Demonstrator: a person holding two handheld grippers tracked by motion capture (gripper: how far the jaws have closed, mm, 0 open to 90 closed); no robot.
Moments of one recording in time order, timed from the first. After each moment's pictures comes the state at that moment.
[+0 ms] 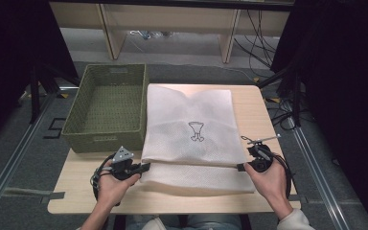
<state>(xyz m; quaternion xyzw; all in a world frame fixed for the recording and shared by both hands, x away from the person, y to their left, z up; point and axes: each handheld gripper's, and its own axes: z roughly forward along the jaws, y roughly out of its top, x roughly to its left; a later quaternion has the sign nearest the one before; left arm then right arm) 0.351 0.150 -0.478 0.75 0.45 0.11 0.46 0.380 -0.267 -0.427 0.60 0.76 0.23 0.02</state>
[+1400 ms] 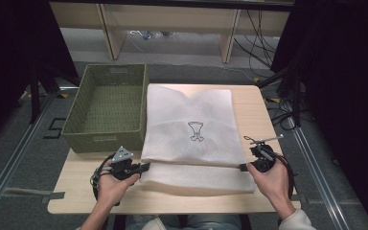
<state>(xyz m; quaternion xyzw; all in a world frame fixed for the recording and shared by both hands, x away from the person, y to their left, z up) 0.352 0.151 -0.480 0.75 0.46 0.11 0.46 0.379 -0.273 -0.426 0.62 0.75 0.23 0.02</state>
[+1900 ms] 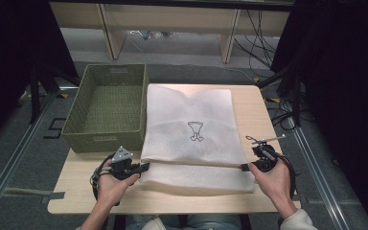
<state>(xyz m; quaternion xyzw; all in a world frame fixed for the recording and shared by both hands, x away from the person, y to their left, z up) 0.352 0.152 -0.480 0.75 0.46 0.11 0.46 0.381 -0.279 -0.428 0.62 0.75 0.23 0.02</state>
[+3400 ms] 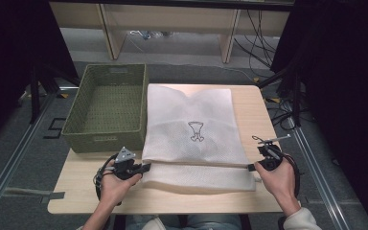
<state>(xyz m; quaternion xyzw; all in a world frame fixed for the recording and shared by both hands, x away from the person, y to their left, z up) 0.358 0.147 -0.492 0.76 0.46 0.11 0.45 0.388 -0.302 -0.437 0.63 0.75 0.21 0.03</state>
